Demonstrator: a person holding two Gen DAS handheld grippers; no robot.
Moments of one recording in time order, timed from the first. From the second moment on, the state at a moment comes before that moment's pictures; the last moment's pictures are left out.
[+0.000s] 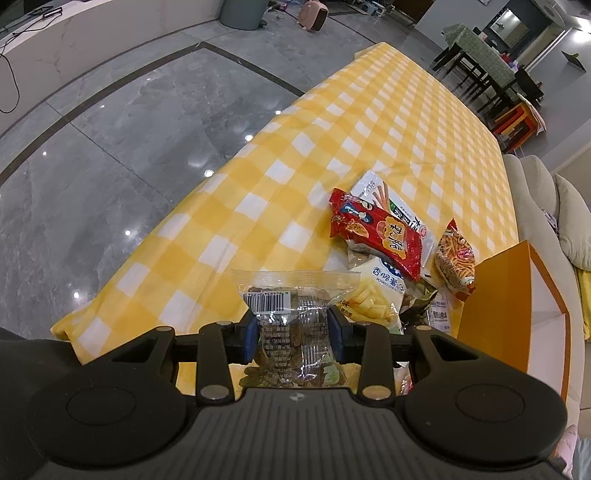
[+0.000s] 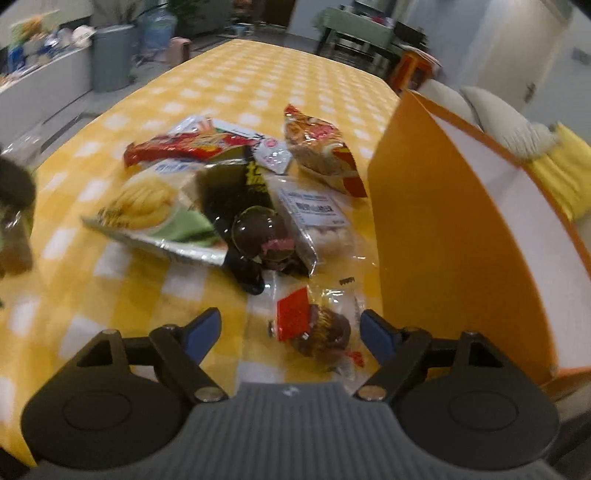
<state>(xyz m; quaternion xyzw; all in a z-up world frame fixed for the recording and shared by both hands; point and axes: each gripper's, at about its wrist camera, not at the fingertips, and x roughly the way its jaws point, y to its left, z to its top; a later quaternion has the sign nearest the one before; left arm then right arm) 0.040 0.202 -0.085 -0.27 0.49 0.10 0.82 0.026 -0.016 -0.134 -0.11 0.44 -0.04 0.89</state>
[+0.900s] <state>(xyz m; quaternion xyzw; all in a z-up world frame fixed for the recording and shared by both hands) 0.047 0.196 -0.088 -0.27 0.50 0.09 0.82 0.031 -0.046 -0.144 -0.02 0.40 0.08 0.91</state>
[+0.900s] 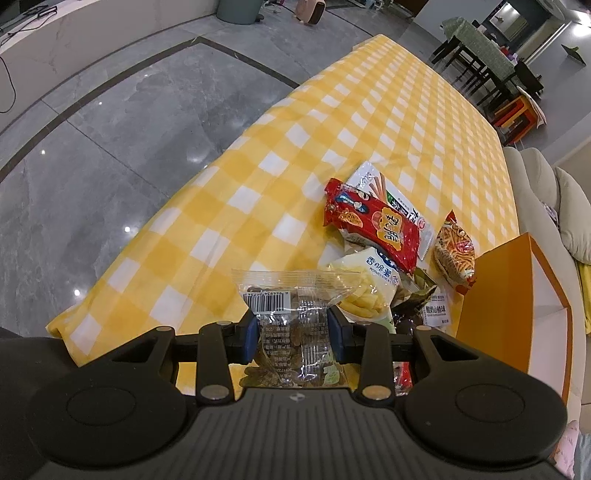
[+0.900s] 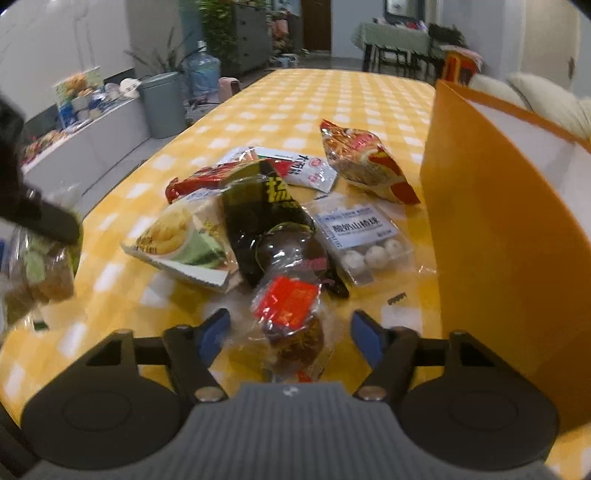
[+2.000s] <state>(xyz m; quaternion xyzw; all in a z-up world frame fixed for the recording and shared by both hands) 0.027 0.080 0.010 -0.28 0.44 -0.14 0.84 -0.013 -0.230 0.055 0.03 0.25 0.08 0.96</state>
